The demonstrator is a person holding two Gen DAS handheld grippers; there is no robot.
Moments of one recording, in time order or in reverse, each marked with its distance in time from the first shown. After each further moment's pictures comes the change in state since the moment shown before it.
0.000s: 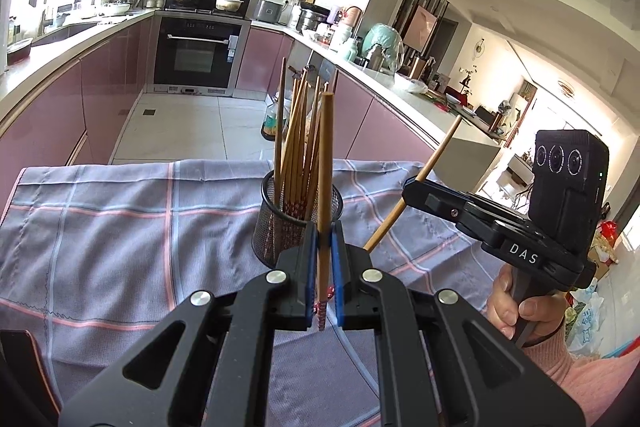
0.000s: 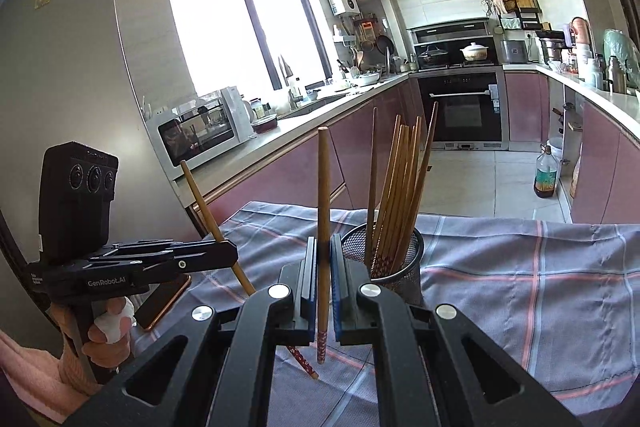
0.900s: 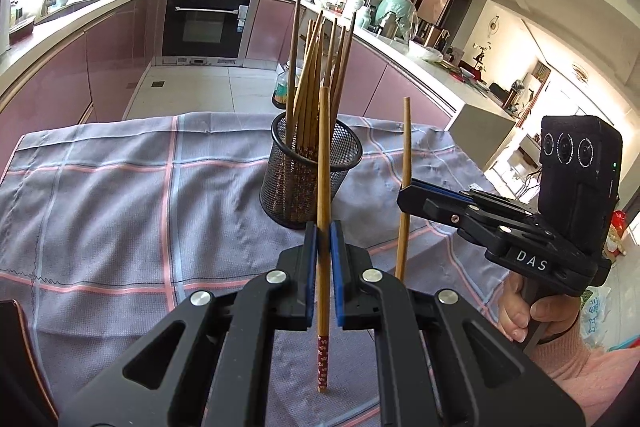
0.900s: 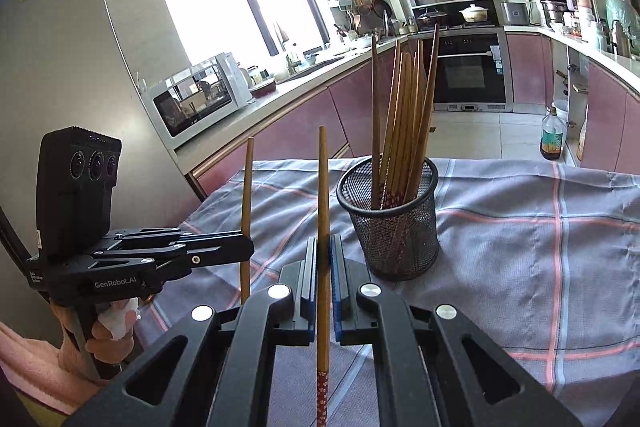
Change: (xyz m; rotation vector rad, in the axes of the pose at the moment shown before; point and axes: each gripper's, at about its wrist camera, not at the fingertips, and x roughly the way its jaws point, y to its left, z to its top) left arm 0.028 0.007 -0.034 -0.015 0.111 0.039; right arm 0.023 -0.004 -0.039 0.052 0.124 0.022
